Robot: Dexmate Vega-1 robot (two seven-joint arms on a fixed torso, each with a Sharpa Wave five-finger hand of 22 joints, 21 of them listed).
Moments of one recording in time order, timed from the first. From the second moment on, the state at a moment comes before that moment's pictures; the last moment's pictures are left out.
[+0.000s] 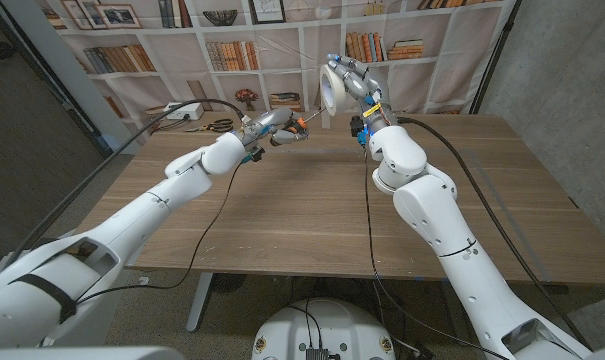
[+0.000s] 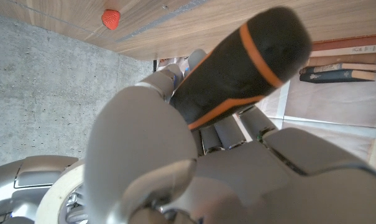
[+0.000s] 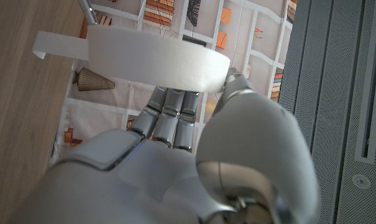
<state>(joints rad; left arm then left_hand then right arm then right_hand) 0.55 0.62 0.59 -1.43 0.31 -0.29 -0.04 1.18 0.04 0.61 -0.05 0.28 0.86 0.06 0.55 0.76 0.75 -0.02 0.65 1.04 1.08 -0.17 0.80 1.14 0.61 -0.06 1.44 0.33 -0.92 -0.25 -0.42 -2.13 0.34 -0.25 -0.39 1.17 0.11 0.18 -0.09 0.24 0.94 -0.07 0.36 0.46 0.83 0.09 0.92 0.73 0.73 -0.01 1.30 1.23 0.48 -0.01 0.91 0.36</state>
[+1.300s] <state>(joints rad) 0.46 0.63 0.66 -1.51 0.35 -0.03 -0.21 1.18 0.04 0.65 -0.07 0.27 0.84 0.05 0.57 0.81 0.75 -0.03 0.68 1.12 1.13 -0.17 0.96 1.23 0.63 -0.06 1.55 0.50 -0.90 -0.37 -0.48 -2.17 0.37 -0.21 -0.46 1.17 0.11 0.19 -0.09 0.23 0.95 -0.07 0.34 0.47 0.83 0.09 0.93 0.73 0.73 -0.02 1.31 1.23 0.47 -0.02 0.95 0.33</state>
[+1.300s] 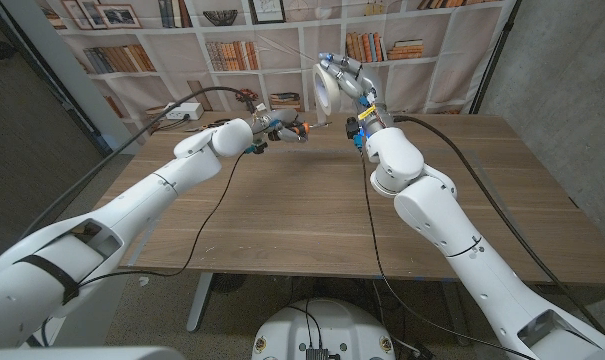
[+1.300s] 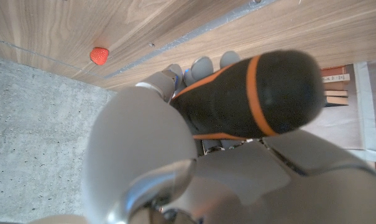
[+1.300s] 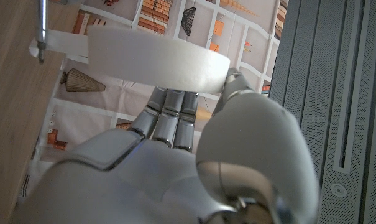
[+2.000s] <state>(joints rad) 0.49 0.60 0.60 -1.45 0.19 -0.12 -0.17 1.18 0.04 0.65 -0.07 0.26 0.85 0.06 0.57 0.81 0.75 -0.03 0.68 1.12 1.12 -0.18 0.98 1.23 0.62 -0.06 1.54 0.48 -0.96 -0.43 -0.44 -2.22 0.46 -0.30 -0.47 1.17 0.11 0.19 -0.09 0.23 0.95 -0.07 0.33 0.46 0.83 0.10 0.92 0.73 0.73 -0.02 1.32 1.23 0.47 -0.01 0.98 0.31</state>
